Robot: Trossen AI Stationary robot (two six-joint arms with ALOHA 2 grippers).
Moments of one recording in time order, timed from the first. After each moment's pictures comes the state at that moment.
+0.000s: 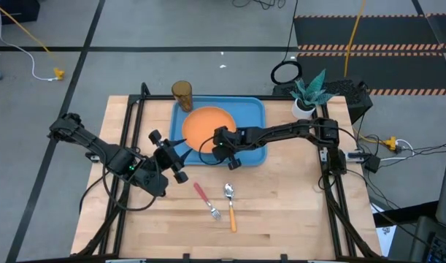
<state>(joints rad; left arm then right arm) -0.51 1.28 1.21 -0.74 -1.12 -0.37 -0.11 2.02 1.38 -0.35 0.08 -0.62</state>
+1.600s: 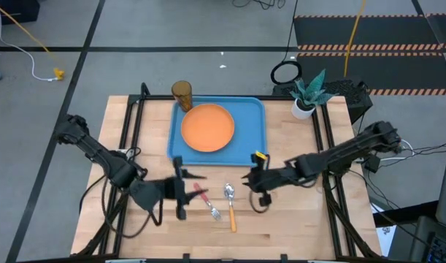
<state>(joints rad) -0.62 1.38 1.22 -0.23 -0.73 0.06 0.36 1.39 0.95 -0.30 0.29 -0.07</state>
